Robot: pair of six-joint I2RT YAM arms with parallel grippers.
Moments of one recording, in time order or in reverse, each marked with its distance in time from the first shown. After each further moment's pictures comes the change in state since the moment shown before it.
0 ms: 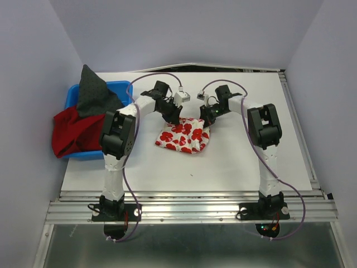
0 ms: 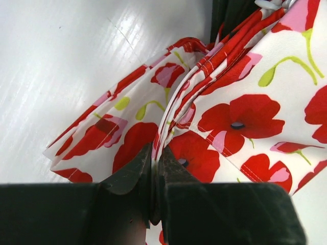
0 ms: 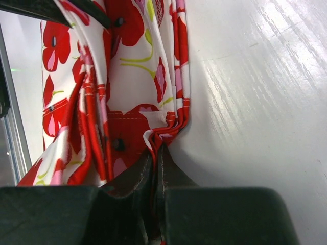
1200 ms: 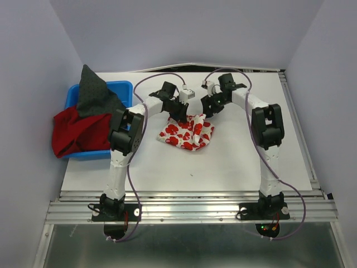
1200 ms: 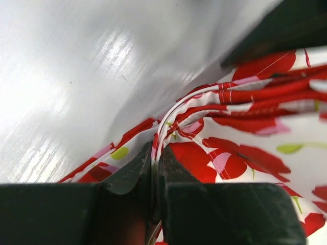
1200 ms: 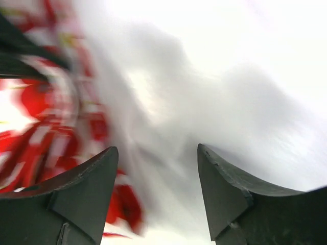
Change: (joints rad) left arm -0.045 0.133 0.099 0.109 -0.028 -0.203; right arm -0.006 -0.027 0.133 -0.033 0.344 0.006
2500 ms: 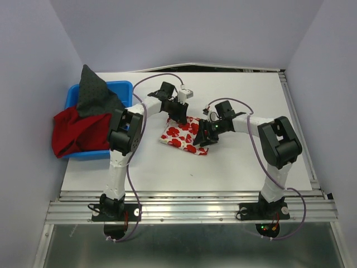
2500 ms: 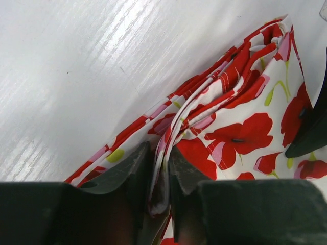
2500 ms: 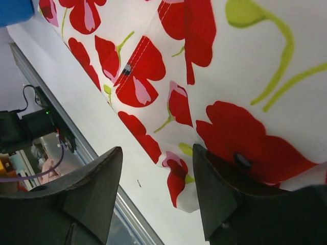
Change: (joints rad) left arm 0.018 -0.011 -0.018 0.005 0.017 -0.045; right arm 0.116 -0.390 -0.721 0.359 -0.131 0.697
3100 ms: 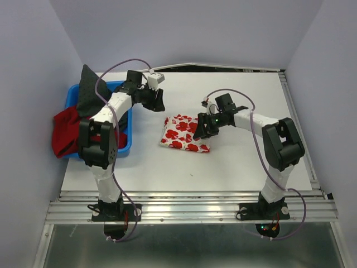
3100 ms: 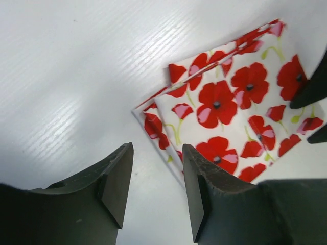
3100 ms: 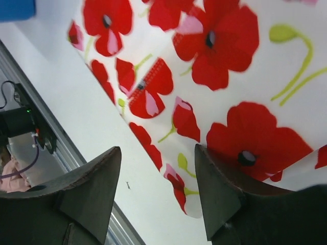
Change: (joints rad) left arm 0.216 -0.297 -0.141 -0.068 -0.007 0.004; right arm 0.002 -0.028 0.067 -0.055 0.000 -0.122
